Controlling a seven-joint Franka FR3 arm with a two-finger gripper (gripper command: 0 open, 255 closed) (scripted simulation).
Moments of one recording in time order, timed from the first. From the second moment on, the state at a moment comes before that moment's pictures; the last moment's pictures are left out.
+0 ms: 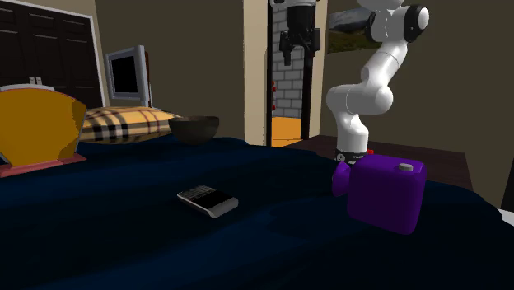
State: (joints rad) arm -0.02 -0.82 0.03 -2.34 -0.11 1.42 -0.11
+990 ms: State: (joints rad) arm -0.07 -0.54 0.31 -2.34 0.08 1.71 0.45
